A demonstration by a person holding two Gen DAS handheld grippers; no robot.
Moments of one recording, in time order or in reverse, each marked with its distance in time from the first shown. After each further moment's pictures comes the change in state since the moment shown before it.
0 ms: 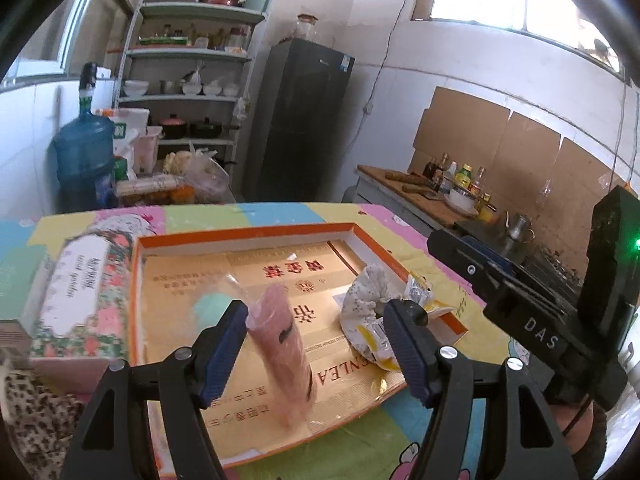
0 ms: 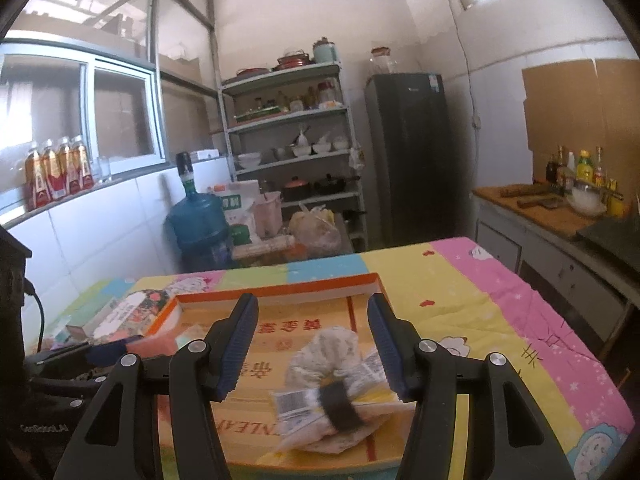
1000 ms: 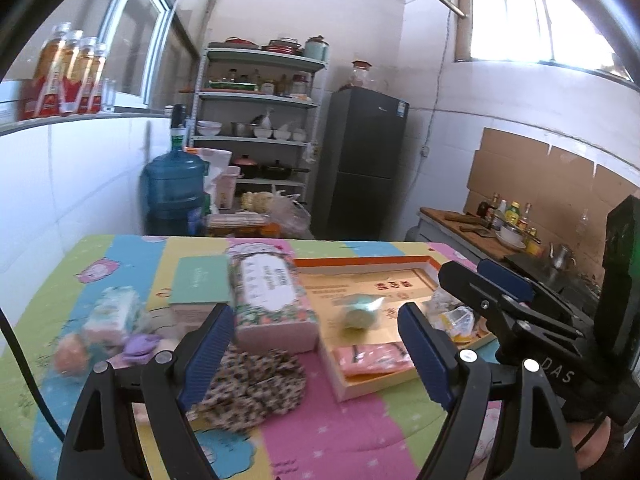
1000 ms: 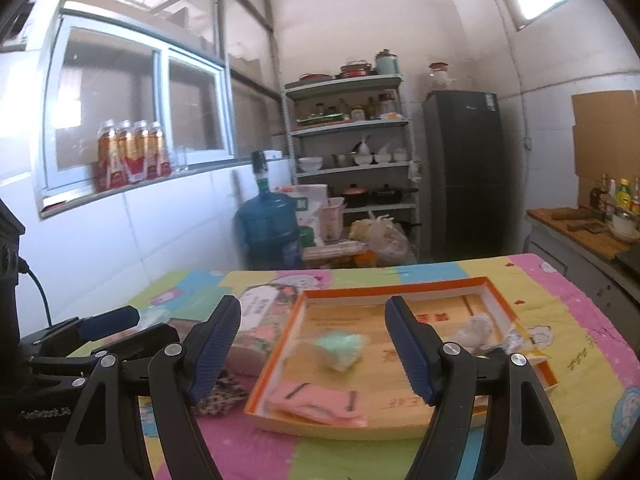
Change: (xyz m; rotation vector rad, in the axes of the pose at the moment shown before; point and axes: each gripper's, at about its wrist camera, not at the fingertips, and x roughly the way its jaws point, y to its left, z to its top) left arm -0.150 0.070 -0.026 -0.029 -0.154 0.228; right arm -0.047 0.147 -0.009 -0.083 -0.020 0.169
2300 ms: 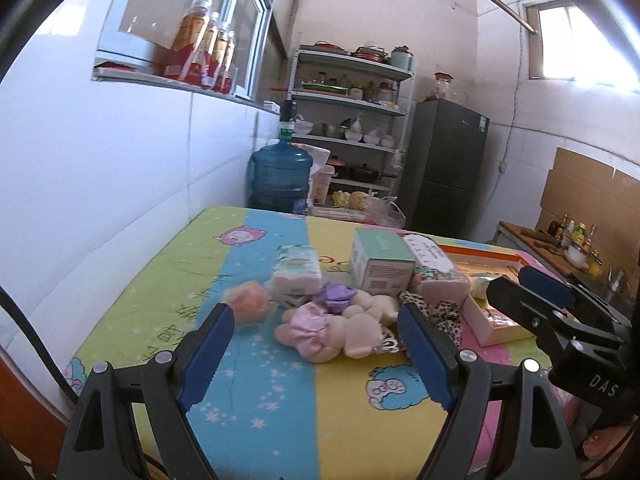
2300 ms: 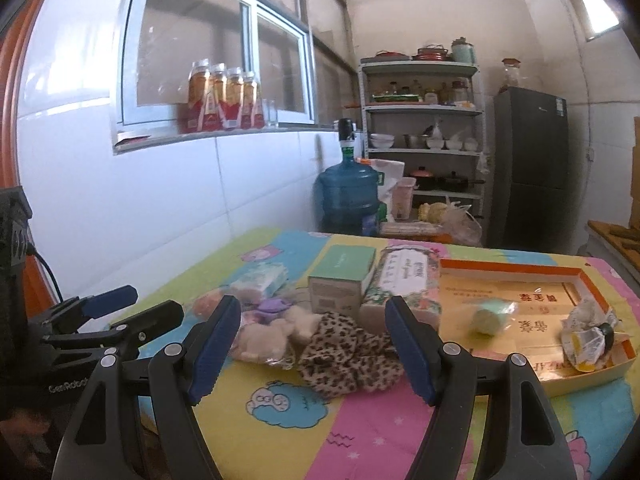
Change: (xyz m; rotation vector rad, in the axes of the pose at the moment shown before) left arm -0.087 0.127 -0.047 -0.107 -0.021 0.262; right arm 0.014 0.145 -0.036 -0.121 0.096 0.182
